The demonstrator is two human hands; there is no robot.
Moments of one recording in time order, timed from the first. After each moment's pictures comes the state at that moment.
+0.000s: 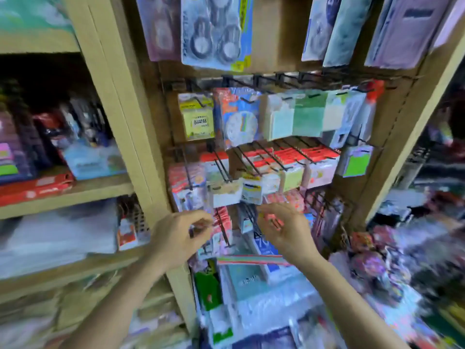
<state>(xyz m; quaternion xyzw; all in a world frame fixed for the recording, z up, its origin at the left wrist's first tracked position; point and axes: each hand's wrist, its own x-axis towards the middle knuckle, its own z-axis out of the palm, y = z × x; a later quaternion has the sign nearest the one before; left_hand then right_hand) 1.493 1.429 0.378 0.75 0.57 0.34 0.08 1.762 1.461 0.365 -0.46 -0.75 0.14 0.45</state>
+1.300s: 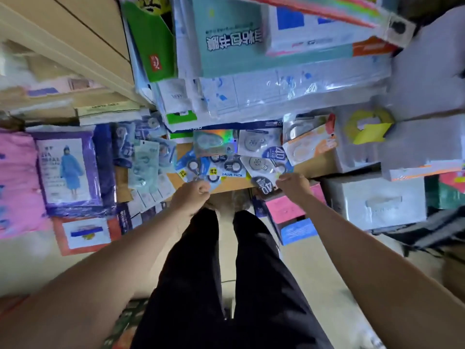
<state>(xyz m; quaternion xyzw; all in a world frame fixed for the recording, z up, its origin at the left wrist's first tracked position) 1.646 1.302 -0.179 0.41 0.75 -0.06 0.52 1.942 1.407 -0.204 -0.69 -0.50 0.50 -0.17</state>
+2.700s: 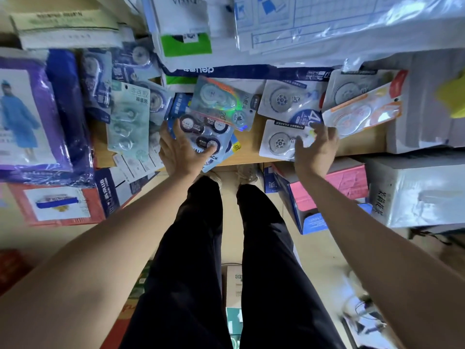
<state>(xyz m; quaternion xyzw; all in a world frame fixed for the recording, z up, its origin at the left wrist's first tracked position) 1.624 1.283 -0.317 0.33 0.90 -0.02 0.28 1.888 1.382 -0.303 -0.76 -0.60 0.25 0.07</state>
